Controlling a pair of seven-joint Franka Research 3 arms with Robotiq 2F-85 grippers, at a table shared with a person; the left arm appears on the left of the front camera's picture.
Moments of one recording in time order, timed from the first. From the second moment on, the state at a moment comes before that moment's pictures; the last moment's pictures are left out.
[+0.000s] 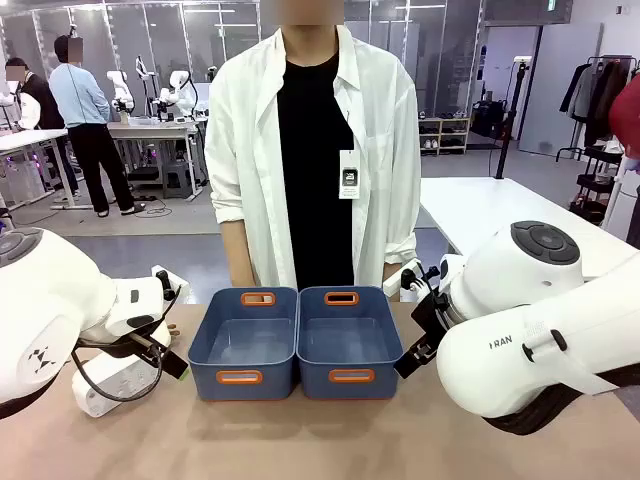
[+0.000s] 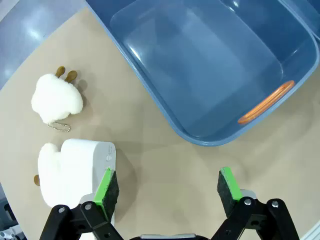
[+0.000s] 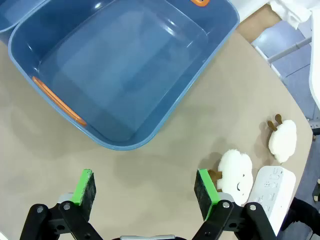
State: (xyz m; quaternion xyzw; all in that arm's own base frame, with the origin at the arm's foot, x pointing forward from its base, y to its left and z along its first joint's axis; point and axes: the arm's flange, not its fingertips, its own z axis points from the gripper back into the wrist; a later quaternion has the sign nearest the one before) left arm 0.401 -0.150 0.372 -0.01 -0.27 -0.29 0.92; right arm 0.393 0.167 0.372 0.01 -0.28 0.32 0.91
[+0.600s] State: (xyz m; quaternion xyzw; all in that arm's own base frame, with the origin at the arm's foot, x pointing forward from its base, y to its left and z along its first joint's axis) left arm 0.401 -0.150 0.372 -0.01 -0.27 -0.29 0.92; right arm 0.393 0.167 0.372 0.01 -0.28 0.32 0.90
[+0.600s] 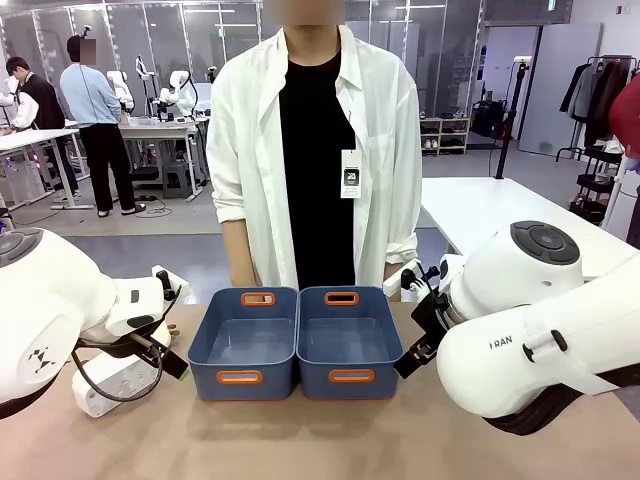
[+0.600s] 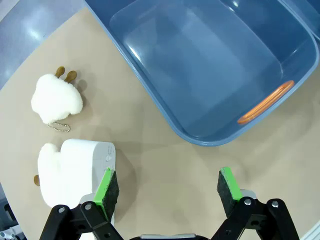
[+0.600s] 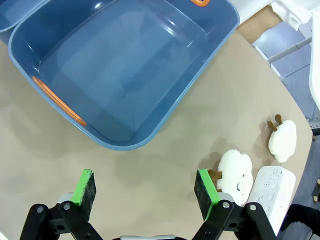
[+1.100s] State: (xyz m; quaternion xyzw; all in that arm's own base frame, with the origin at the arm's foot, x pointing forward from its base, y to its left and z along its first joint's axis) left arm 0.398 -0.156 0.386 -0.02 -0.26 -0.30 0.92; right arm 0.393 0.158 0.386 0.01 -0.26 0.31 0.91
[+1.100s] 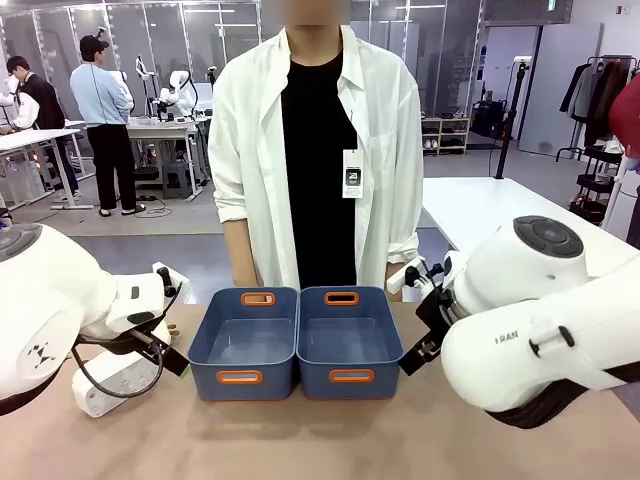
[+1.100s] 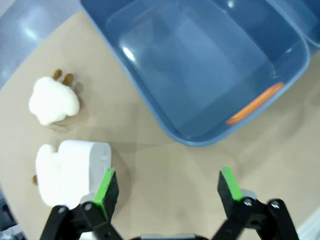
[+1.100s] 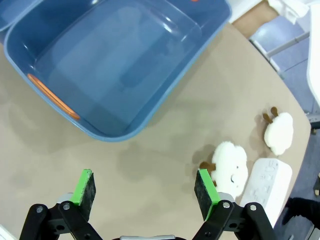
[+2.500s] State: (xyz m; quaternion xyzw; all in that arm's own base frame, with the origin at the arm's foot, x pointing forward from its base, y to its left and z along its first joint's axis) left arm 0.323 0.170 0.410 -0.61 -0.29 -0.04 0.74; right arm 0.316 -0.188 0.414 0.52 -0.33 -0.04 0.78
